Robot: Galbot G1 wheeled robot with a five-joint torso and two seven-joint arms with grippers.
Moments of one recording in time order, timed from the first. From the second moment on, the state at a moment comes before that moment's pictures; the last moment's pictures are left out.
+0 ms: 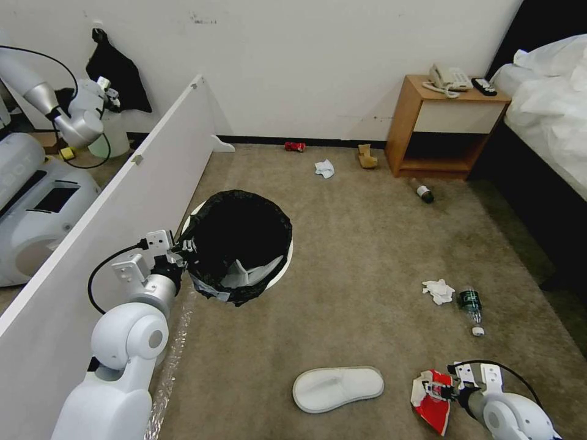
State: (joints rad) left arm 1.17 -1.27 -0.54 -2.13 -0.62 0.57 -0.31; right arm -1.46 0.93 0.47 1.56 0.79 -0.63 0.15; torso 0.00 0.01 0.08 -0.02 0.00
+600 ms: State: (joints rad) left arm 1.15 -1.28 -0.54 -2.11 -0.62 0.56 -0.31; right arm -1.43 0.93 0.47 1.53 0.77 -0.59 0.14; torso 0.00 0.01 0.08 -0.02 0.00
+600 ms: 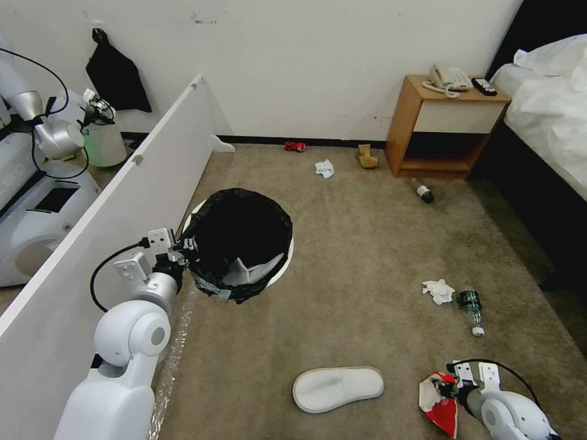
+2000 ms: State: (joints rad) left arm 1.16 -1.26 -0.54 -2.17 -0.86 0.72 -0.53; right arm -1.37 0.90 0.63 1.96 0.54 -0.05 -0.12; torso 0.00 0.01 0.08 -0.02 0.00
